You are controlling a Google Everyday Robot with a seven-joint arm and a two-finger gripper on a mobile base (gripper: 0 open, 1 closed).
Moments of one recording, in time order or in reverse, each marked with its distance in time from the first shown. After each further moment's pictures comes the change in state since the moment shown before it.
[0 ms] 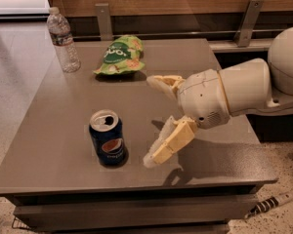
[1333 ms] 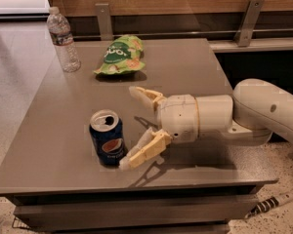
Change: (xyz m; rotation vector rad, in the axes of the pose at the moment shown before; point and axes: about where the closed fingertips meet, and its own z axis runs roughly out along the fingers) arm 0.006 -0.008 0.055 -0.009 -0.318 0.021
